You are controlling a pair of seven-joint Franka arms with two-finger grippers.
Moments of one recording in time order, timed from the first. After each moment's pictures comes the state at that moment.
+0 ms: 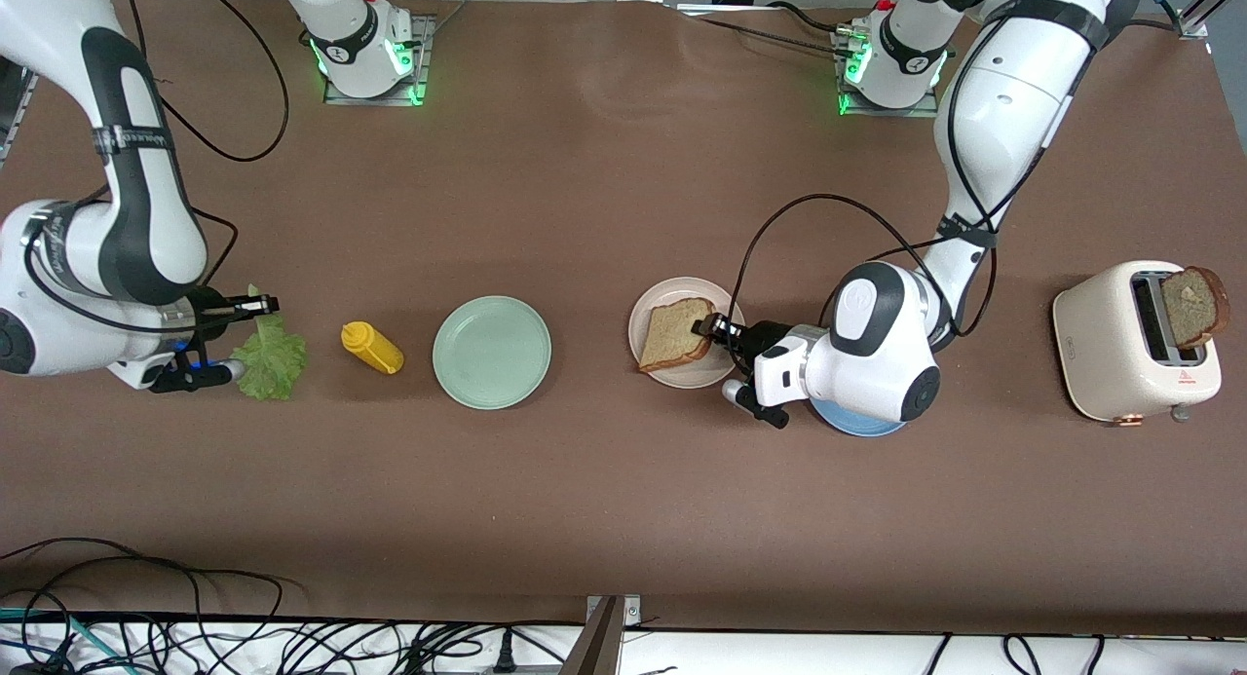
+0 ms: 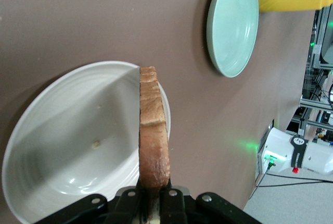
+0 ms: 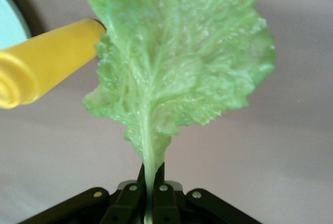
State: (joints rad) left arm -0.11 0.84 -0.30 -1.39 -0.64 1.87 0.37; right arm -0.08 0.48 0.02 -1.60 0.09 1.65 -0.22
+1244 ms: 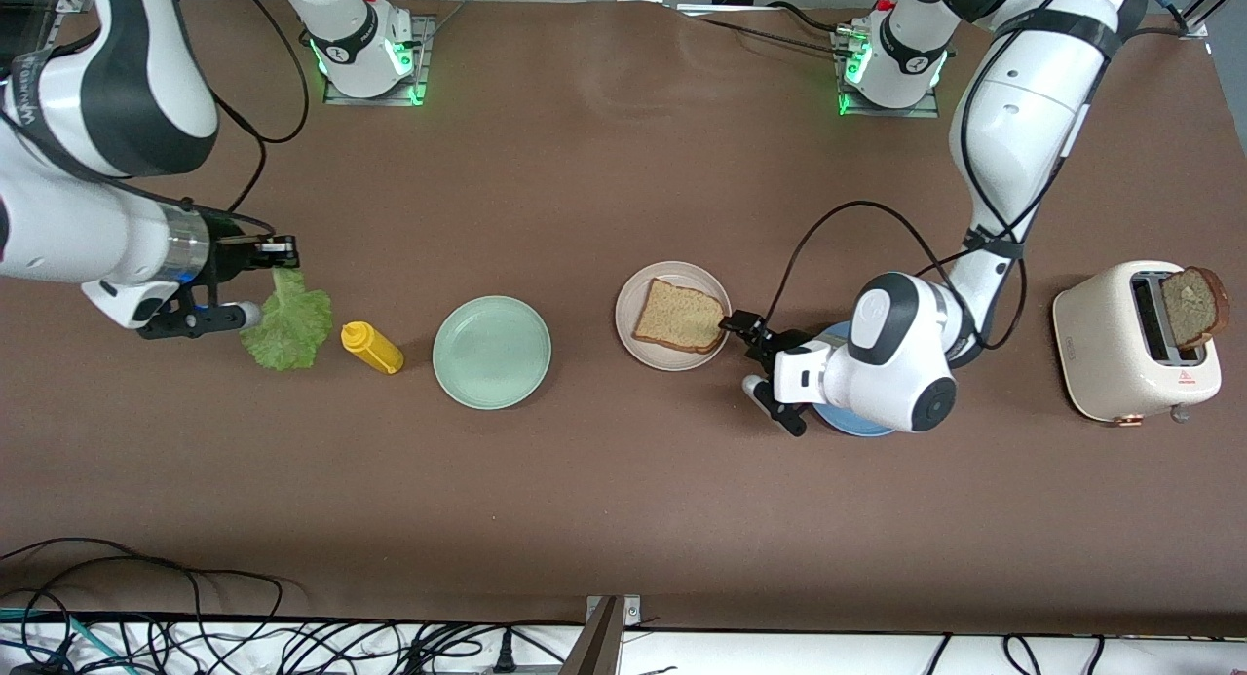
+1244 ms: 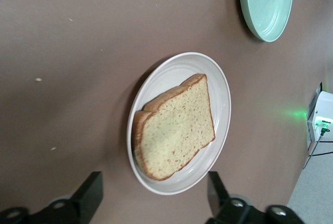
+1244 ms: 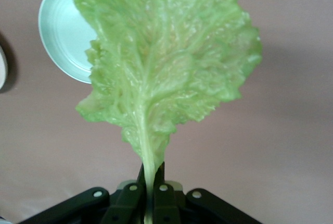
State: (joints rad) left arm -0.06 0.83 -0.30 -1.36 -0.45 1.83 0.49; right arm -0.05 0.27 0.22 -1.58 0.09 1.55 0.10
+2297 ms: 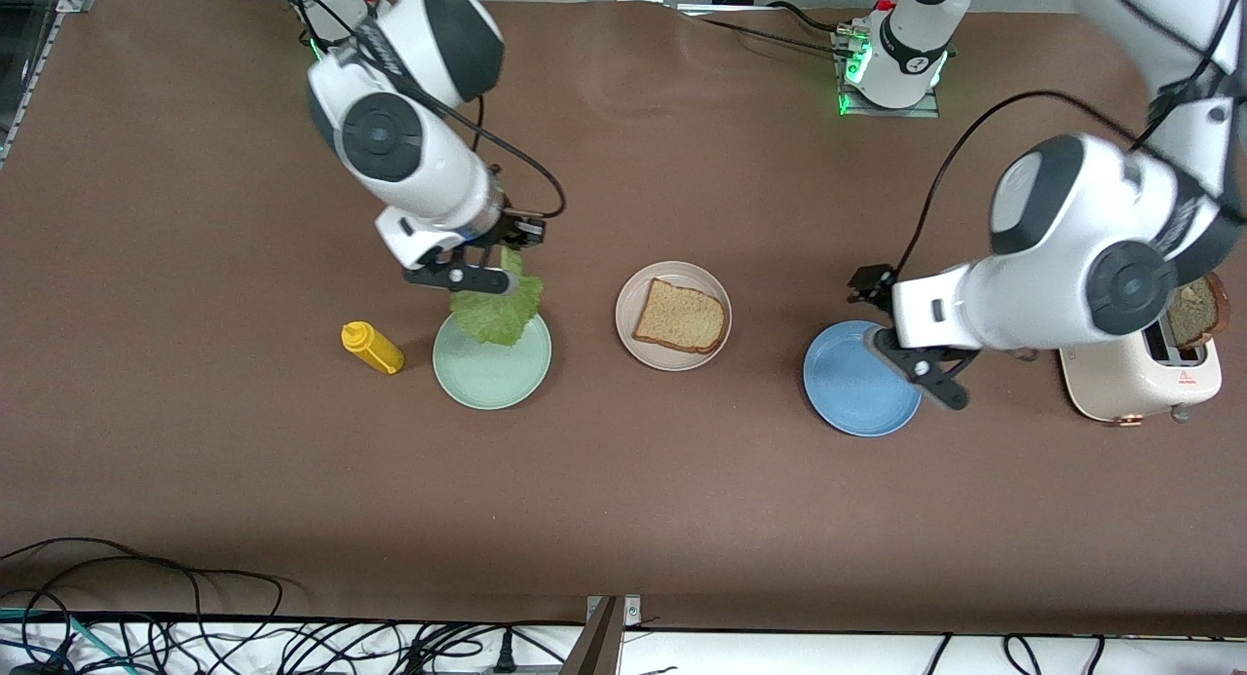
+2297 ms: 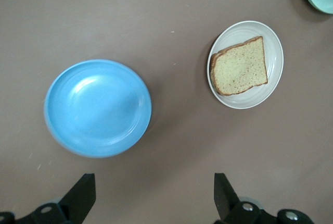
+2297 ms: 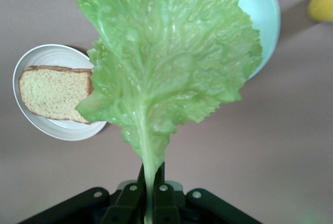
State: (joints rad) left arm 0.03 0.42 -0.29 -1.35 -0.07 1.55 0.29; right arm 0.30 0.42 0.38 -1.57 0.04 1.89 0.83
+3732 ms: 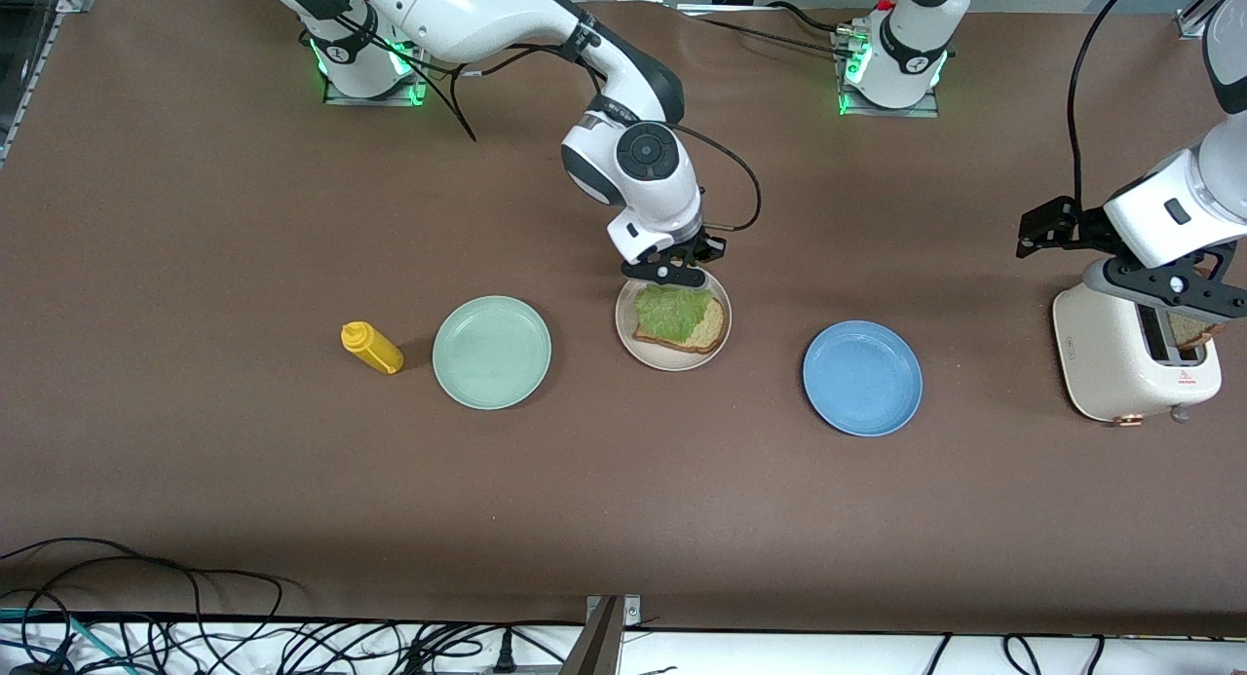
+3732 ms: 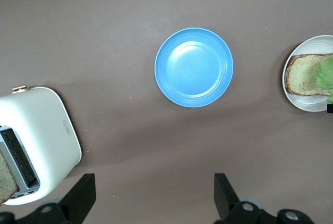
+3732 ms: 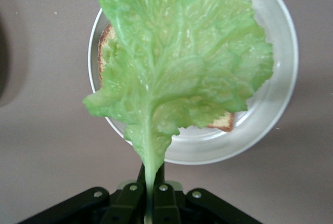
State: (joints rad) left arm -0.04 0.16 0.01 -1.50 -0.01 1.55 0.24; right arm 0.69 0.86 0.31 -1.32 -0.08 2.30 1.15
